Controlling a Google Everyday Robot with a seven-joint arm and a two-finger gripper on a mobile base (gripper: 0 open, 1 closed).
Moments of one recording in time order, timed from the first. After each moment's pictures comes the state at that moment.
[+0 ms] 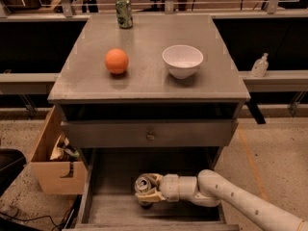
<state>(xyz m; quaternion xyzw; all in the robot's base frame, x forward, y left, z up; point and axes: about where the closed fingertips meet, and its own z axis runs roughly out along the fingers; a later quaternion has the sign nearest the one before) 0.483 0.042 0.445 -0.48 0.60 0.45 0.46</state>
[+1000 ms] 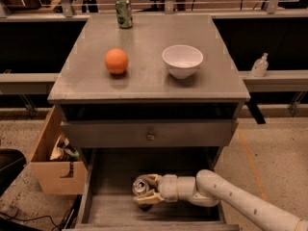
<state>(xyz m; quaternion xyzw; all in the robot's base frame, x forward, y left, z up) 0.481 0.048 0.445 -0.48 0.59 0.45 0.46</state>
